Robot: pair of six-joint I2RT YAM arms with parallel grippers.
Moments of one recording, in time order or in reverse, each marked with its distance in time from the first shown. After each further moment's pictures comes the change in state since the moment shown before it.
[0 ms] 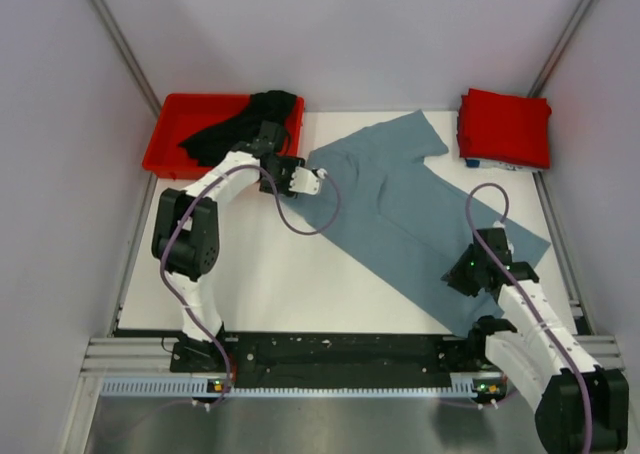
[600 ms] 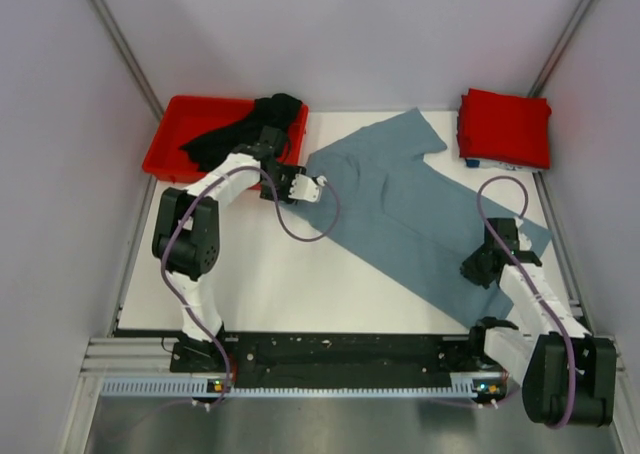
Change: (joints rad) left arm -0.002 0.018 -0.022 -0.010 0.048 0.038; right arm -0.158 0.159 0.006 0.082 0.108 -0.003
